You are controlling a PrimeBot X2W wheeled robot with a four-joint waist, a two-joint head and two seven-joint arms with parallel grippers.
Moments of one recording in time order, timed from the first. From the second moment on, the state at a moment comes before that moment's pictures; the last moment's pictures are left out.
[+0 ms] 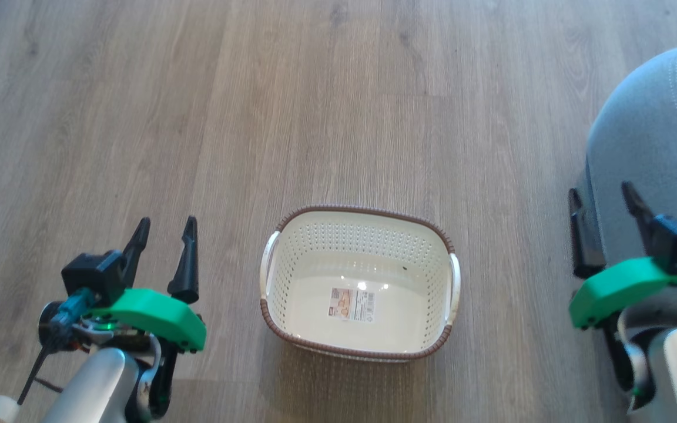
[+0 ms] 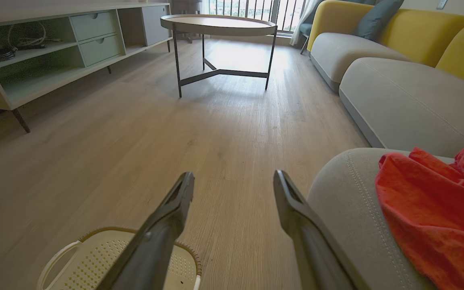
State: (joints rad) left arm -0.17 0.32 -0.44 0.14 -0.59 0.17 -0.20; right arm -0.11 -0.17 0.00 -0.05 0.18 0.12 0.05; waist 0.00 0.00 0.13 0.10
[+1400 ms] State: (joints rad) left arm -0.04 0.23 -0.33 0.34 -0.60 0.08 -0.22; right arm -0.02 -0.09 0.01 0.37 0.17 0.12 -0.20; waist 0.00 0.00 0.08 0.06
